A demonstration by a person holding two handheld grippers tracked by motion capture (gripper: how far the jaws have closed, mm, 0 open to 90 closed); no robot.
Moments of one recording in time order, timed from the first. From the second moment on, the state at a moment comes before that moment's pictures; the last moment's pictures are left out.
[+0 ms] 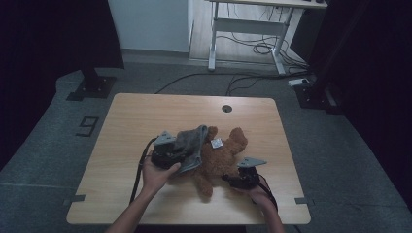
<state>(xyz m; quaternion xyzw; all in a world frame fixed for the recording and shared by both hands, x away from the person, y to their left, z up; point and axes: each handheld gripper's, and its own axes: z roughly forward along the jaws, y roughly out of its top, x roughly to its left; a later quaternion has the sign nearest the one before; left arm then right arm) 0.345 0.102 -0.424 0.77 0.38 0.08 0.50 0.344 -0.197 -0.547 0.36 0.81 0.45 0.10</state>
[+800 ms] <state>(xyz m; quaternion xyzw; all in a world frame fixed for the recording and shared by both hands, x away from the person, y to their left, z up) 0.351 0.019 -0.450 0.82 0.35 0.13 0.43 0.343 -0.206 -0.551 0.36 0.81 0.45 0.07</state>
